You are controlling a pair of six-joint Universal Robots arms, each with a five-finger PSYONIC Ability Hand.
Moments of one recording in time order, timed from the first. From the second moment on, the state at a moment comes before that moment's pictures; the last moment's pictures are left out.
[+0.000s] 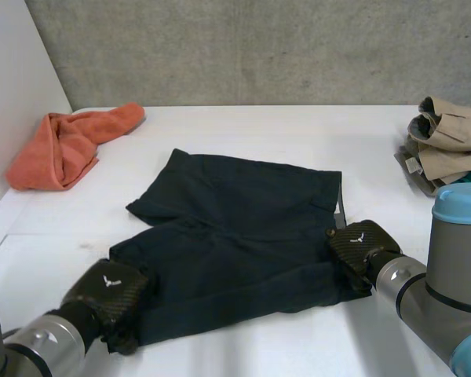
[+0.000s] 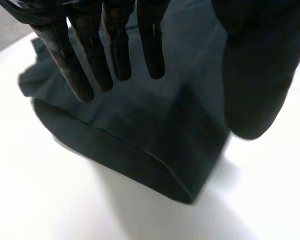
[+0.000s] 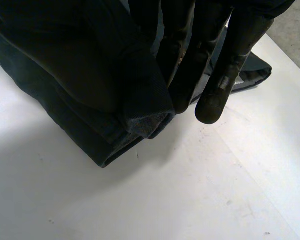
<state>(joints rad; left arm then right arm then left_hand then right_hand) 4.33 -1.55 -2.12 3.08 -1.46 3.51 1.96 -1.22 1.78 0.00 1.47 2.56 0.50 0.47 0.46 0.47 0.30 0.97 1.17 1.20 1.19 1.00</state>
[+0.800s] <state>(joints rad) 4.24 -2.01 -1.49 3.41 -1.62 3.84 1.92 -1.09 1.42 0.11 1.48 2.43 1.15 1.19 1.19 1.20 0.98 0.97 1.18 1.19 1.19 1.00</state>
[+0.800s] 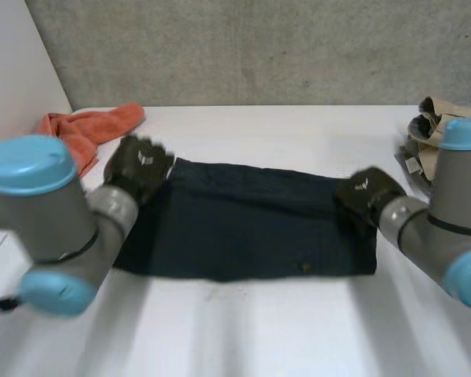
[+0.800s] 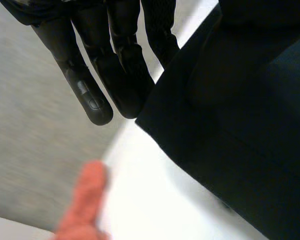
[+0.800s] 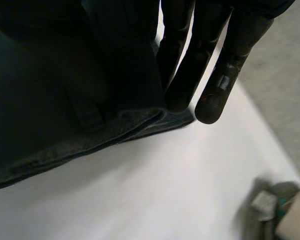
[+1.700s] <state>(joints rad) 4.20 -2.07 -1.52 3.64 -1.58 3.67 1.89 -1.15 1.58 -0.03 1.45 2.78 0.21 0.20 0.21 0.21 0.05 0.20 0.23 0.22 0.24 0.07</state>
